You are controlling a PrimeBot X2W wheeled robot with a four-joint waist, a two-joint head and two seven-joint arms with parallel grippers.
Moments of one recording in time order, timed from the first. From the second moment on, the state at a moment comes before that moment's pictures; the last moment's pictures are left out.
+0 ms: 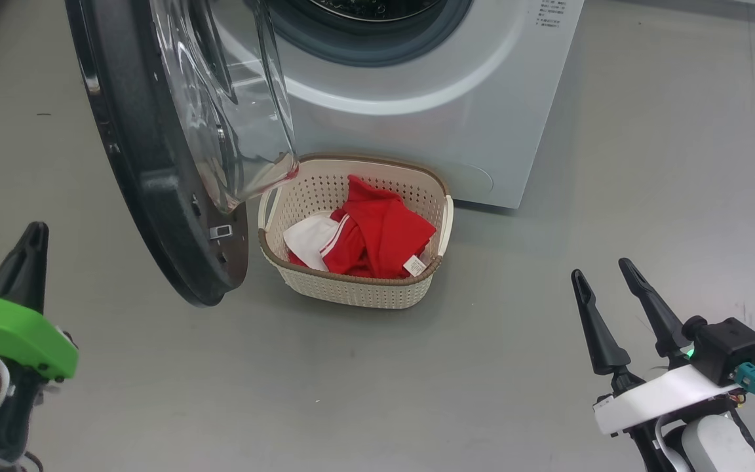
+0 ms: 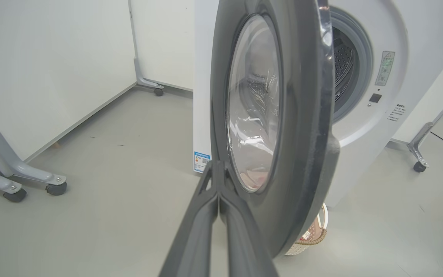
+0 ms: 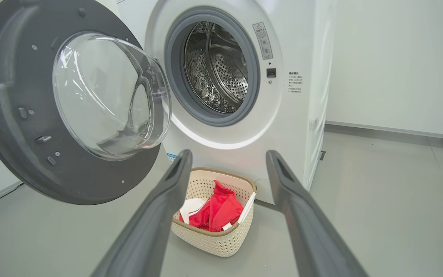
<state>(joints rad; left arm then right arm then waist) -0.20 0.25 0.10 -0.05 -0.58 -0.12 0.37 -0.03 -0.27 0.34 0.05 0.51 0.12 -0.25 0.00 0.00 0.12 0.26</state>
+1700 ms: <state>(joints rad) 0.09 0.22 0.03 0.00 -0.41 -0.13 -0.17 -0.01 -0.24 0.33 0.07 0.50 0.12 -0.25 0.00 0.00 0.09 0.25</state>
